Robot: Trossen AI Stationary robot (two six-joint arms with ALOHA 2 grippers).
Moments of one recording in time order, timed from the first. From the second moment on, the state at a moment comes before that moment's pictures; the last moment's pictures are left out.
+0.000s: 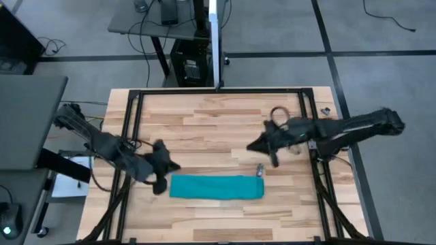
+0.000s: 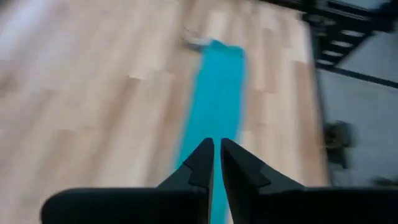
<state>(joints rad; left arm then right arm) -0.59 1.05 1.09 -0.83 -0.57 -0.62 0.10 0.94 0.84 -0.13 -0.01 0.43</state>
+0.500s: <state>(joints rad) -0.57 0.94 1.09 -0.93 -0.60 -0.59 0.09 0.27 0.38 -0.11 0.09 0.30</state>
